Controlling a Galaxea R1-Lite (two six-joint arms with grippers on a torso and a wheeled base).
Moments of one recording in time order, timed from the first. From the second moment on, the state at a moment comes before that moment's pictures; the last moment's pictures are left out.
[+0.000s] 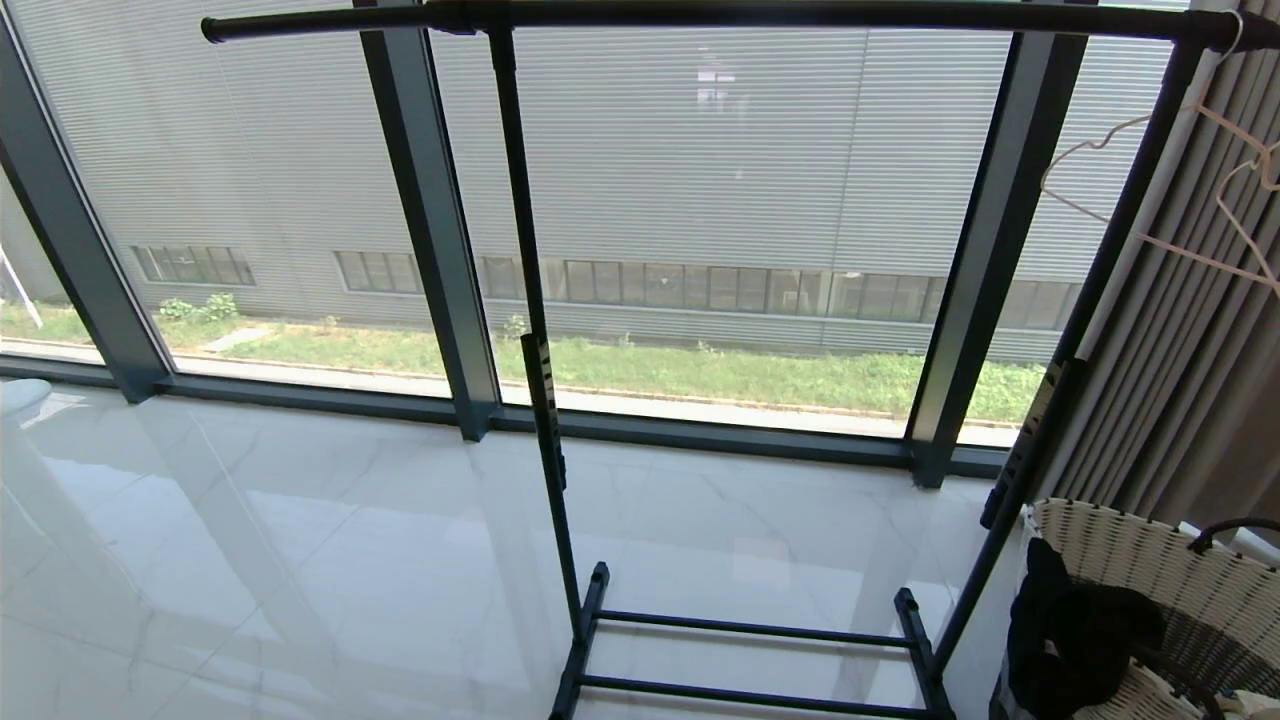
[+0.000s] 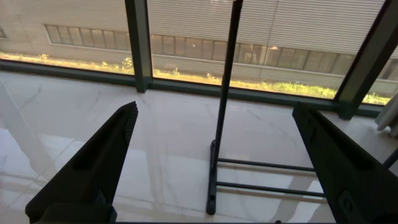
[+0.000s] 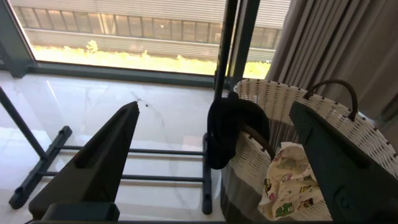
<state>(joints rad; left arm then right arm) -0.01 0.00 0.00 -0.01 -0.04 -0.01 0.00 0.00 0.00 0.00 0.00 0.00</state>
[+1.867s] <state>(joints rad) -0.01 0.00 0.00 -0.01 -0.04 -0.01 0.02 0.04 0.00 0.00 0.01 -0.12</state>
